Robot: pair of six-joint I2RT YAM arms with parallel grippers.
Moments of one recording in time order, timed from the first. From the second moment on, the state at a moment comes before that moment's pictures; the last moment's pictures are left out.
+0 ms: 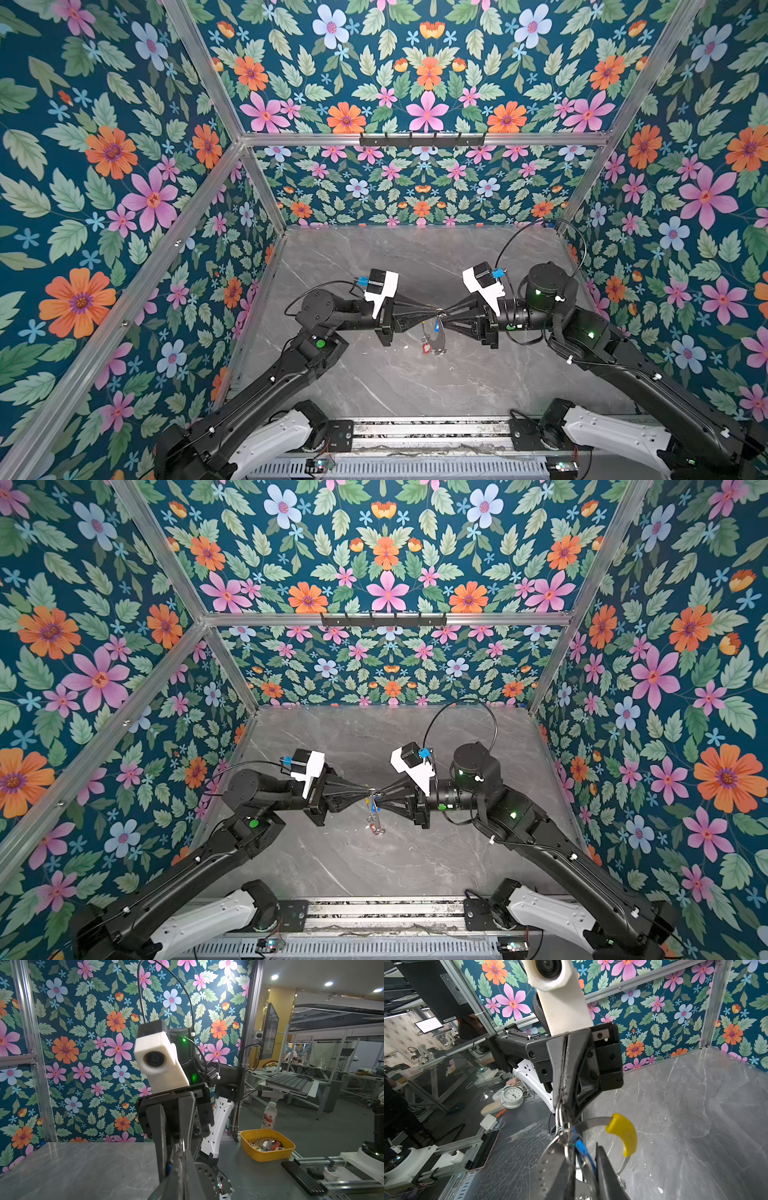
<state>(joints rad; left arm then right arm) -0.75 0.95 0.80 0.59 0.91 -0.39 0.78 0.98 1.14 -0.34 -0.75 0.14</state>
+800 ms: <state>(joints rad) -0.75 0.99 0.73 0.82 0.83 -0.50 0.78 1.03 1.16 -0.35 -0.76 0.15</state>
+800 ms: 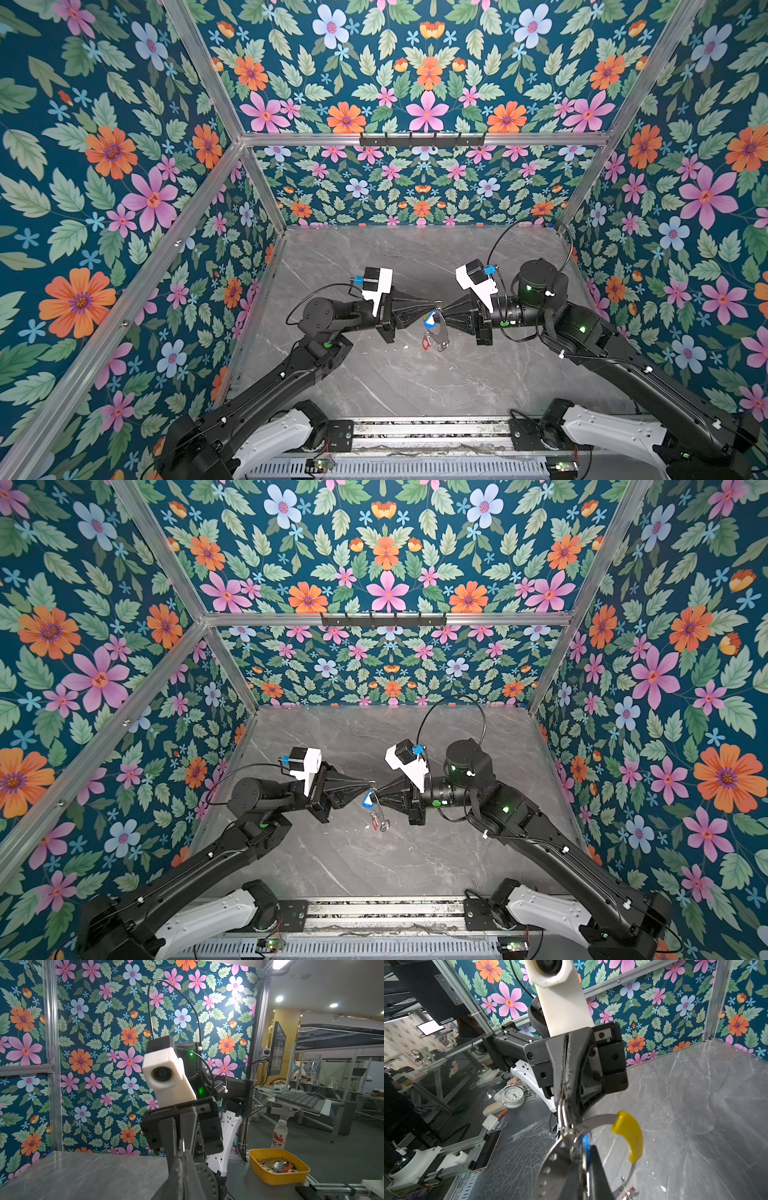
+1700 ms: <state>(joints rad) -0.74 1.03 0.69 0.93 0.85 -0.52 0.78 0.86 1.13 -0.33 -0.55 0.14</state>
